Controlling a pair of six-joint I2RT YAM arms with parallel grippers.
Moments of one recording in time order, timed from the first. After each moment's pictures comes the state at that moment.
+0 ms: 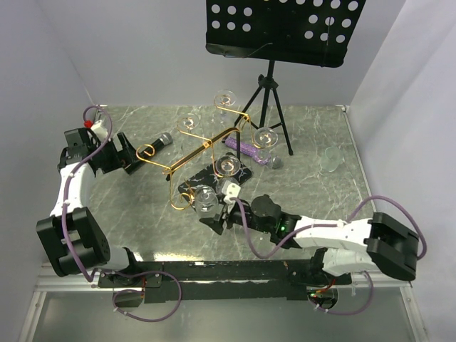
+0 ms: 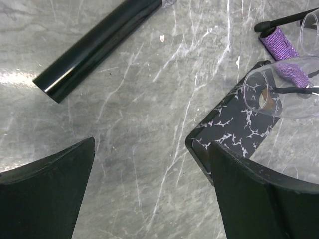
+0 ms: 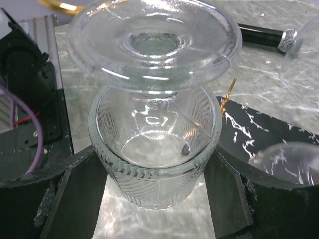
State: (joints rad) left arm 0.34 1.37 1.03 -0.48 0.58 -0.13; right arm 1.13 1.24 0.52 0.64 -0.05 0.01
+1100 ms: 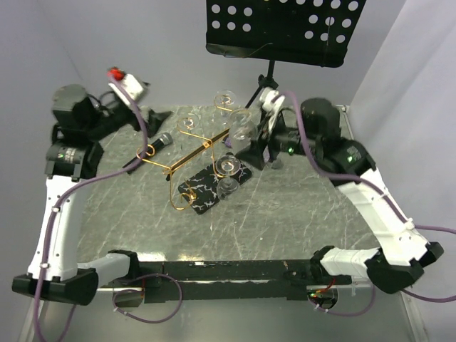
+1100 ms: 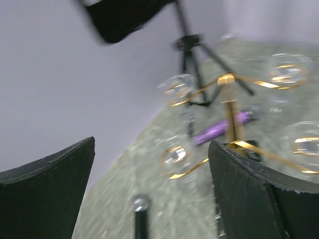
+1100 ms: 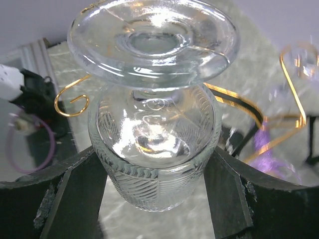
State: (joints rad) left arm -0.09 1.15 1.58 -0.42 0.66 0.36; right arm 0.64 1.18 1.58 -0.67 -0.47 -0.15
